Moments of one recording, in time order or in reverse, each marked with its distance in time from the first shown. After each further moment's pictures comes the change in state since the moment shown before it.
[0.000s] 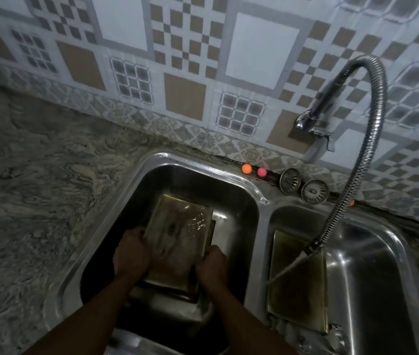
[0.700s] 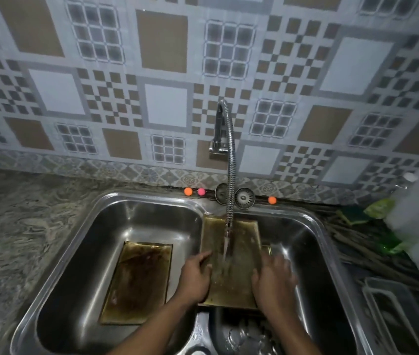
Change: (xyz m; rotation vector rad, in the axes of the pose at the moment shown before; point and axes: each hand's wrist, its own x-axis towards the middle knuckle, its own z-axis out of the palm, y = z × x) left_hand -0.158 0.176 0.050 -0.412 -0.481 0.417; right_hand -0.085 0.106 -0.217 -0.546 0.614 -0.165
